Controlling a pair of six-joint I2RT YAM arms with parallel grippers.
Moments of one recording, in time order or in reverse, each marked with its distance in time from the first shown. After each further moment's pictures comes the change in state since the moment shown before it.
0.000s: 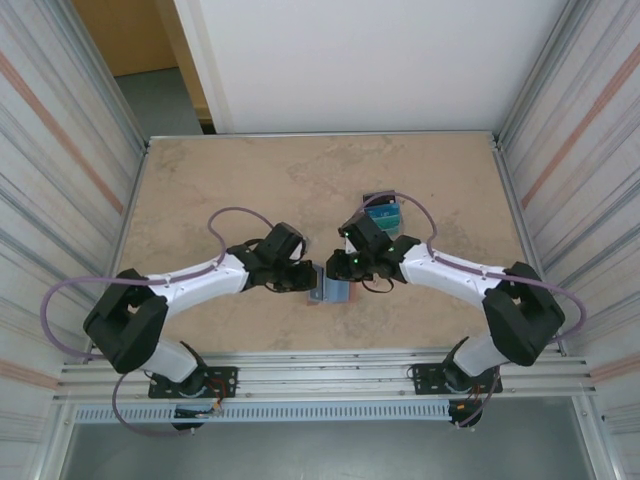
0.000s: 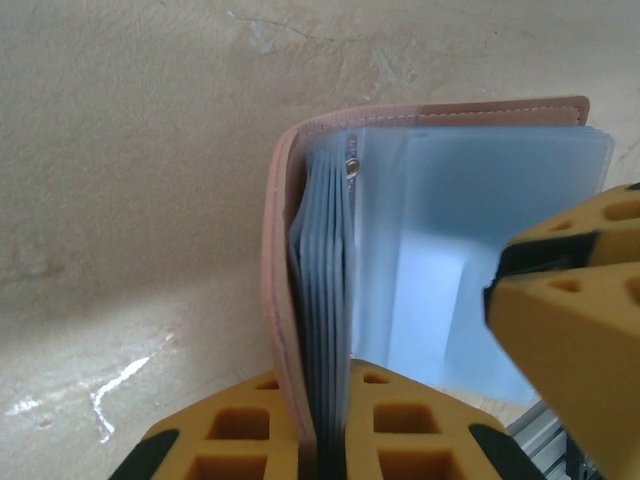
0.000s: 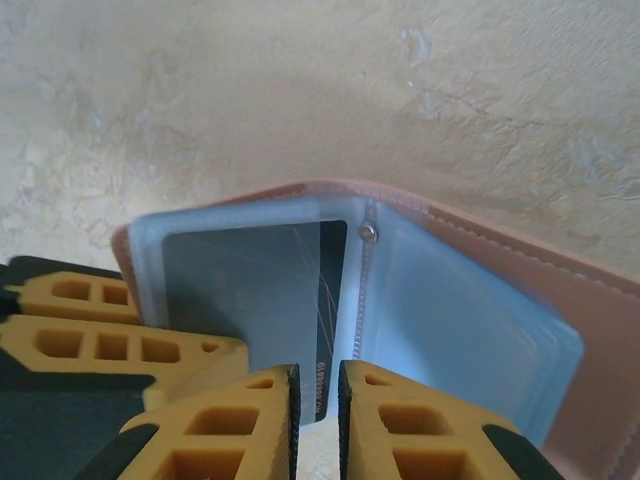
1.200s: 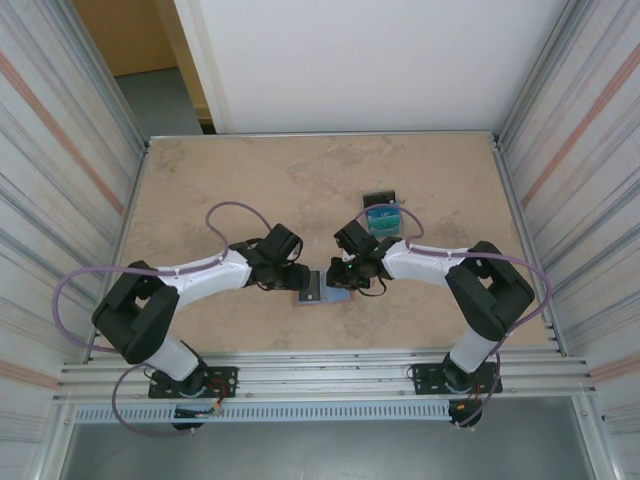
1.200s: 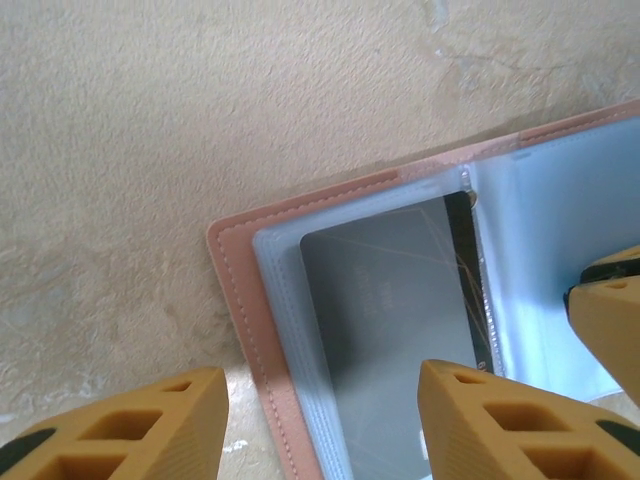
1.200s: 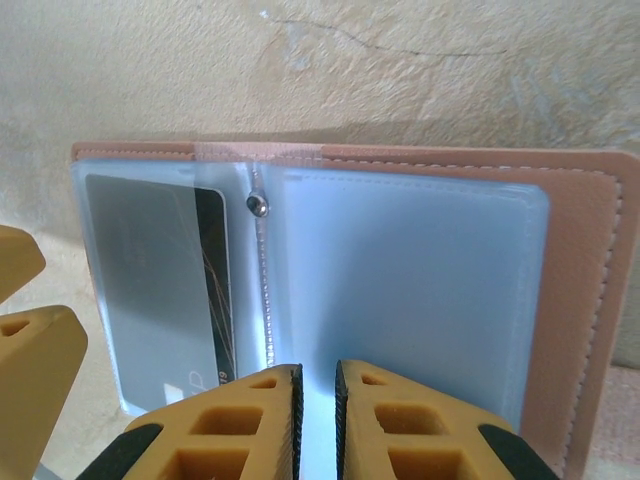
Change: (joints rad) left arm 0.021 0.056 -0.002 -0.041 -0.204 0.138; right arm -0.012 0.163 -0.001 0.030 0.004 0.060
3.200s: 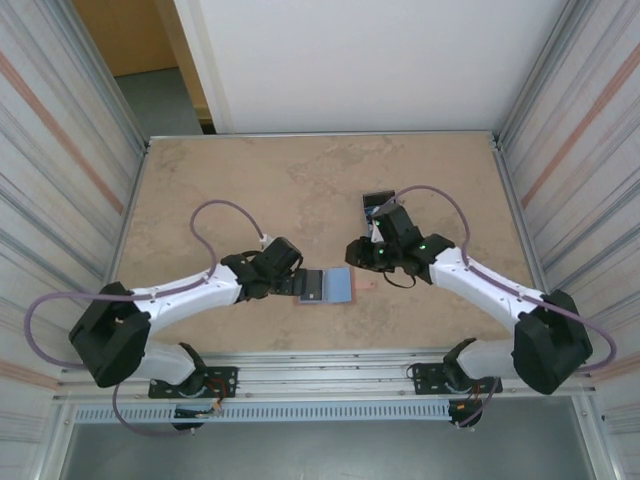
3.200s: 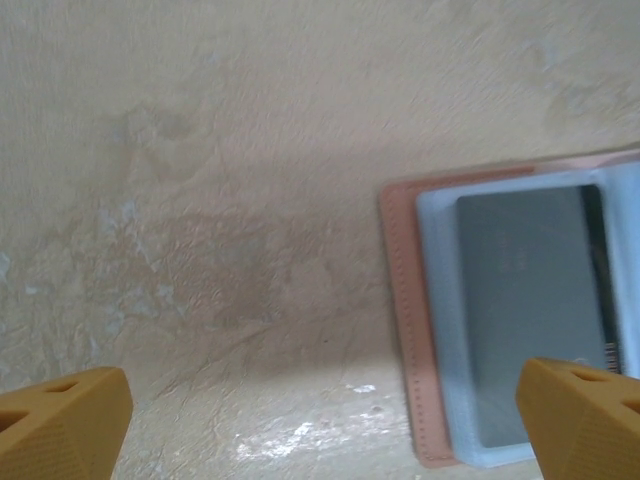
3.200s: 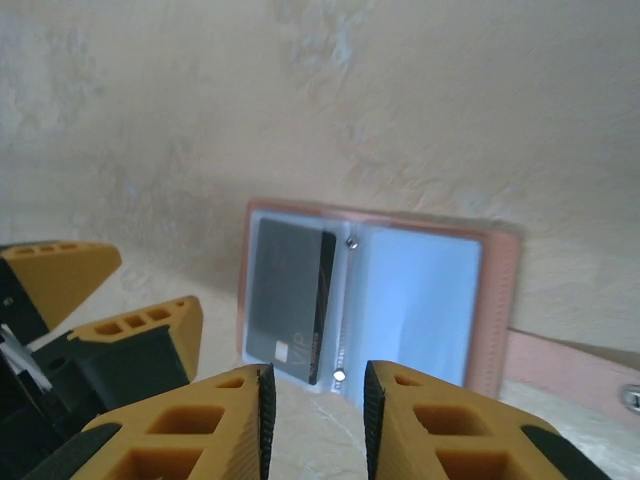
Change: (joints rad) left arm -0.108 -0.145 -0.067 -0.130 -0.353 -0.069; right arm -0.093 -0.330 -0.053 -0.058 -0.013 -0.068
